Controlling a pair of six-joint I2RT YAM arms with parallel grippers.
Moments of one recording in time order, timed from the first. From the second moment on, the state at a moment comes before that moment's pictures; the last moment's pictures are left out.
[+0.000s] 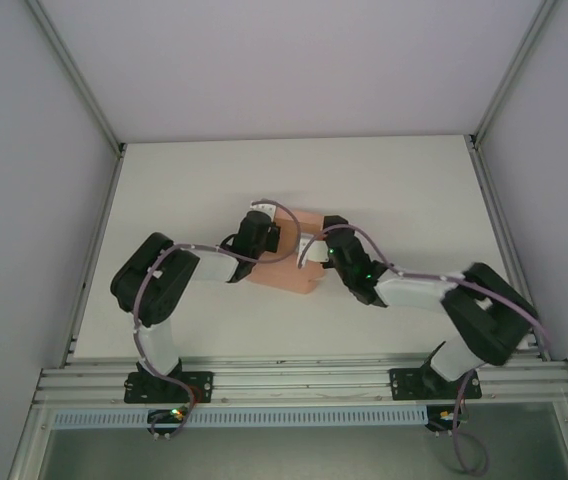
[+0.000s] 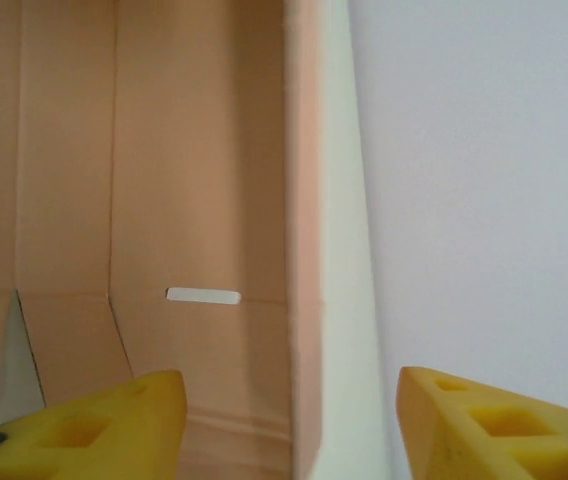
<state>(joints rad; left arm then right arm) -0.68 1.85 0.83 0.48 -0.28 -0.18 0.70 1.47 0.65 0.36 0.43 -1.09</state>
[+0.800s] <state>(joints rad) -0.77 1.85 0.73 0.65 -0.16 -0.17 0.47 1.53 0.95 0.02 -0.05 -0.35</state>
